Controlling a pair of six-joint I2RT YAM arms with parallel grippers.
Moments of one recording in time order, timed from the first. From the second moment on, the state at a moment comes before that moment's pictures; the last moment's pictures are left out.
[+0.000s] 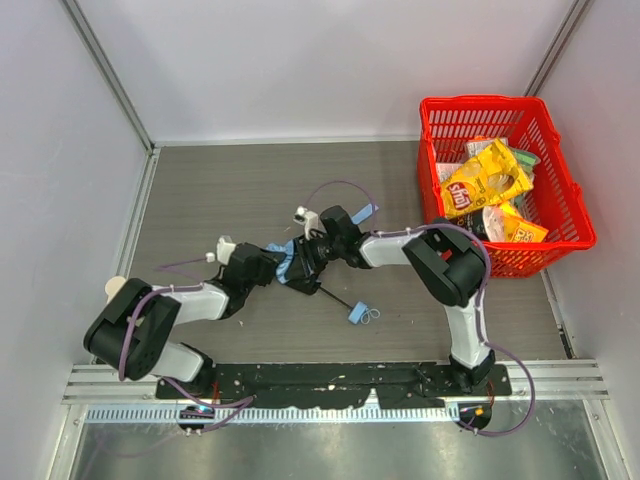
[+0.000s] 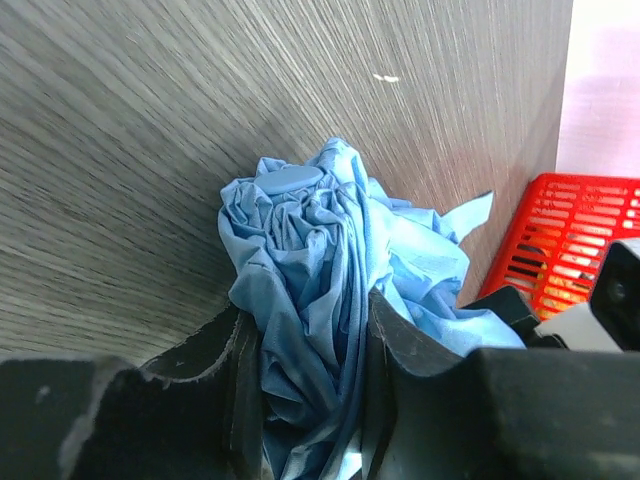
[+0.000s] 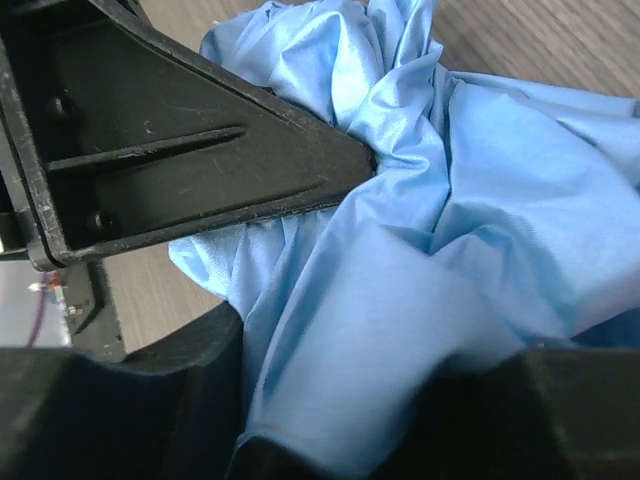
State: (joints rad) left arm -0.51 1.42 0.38 0.42 -0.23 -1.43; right arm 0.73 2.07 1.11 0.34 -0.70 0.39
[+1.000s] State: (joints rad) left arm -0.51 1.38 0.51 0.03 -0.16 -1.48; right arm 1.16 1.91 1.02 0.22 0.41 -0.06
